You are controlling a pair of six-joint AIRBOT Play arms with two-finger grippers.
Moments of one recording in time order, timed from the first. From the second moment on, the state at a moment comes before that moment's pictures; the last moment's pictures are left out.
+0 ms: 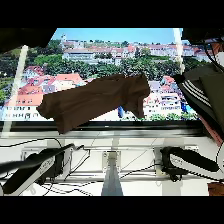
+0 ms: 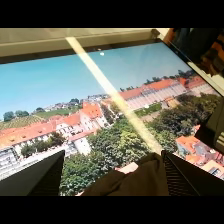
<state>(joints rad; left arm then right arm) 0.01 -0.96 1.42 0.73 -0.99 -1.04 0.14 -1.25 1.85 -1.65 1.42 1.66</state>
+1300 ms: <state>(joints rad) 0.01 -0.96 1.42 0.73 -0.99 -1.06 -0.09 -1.32 1.58 -1.64 1.44 1.45</state>
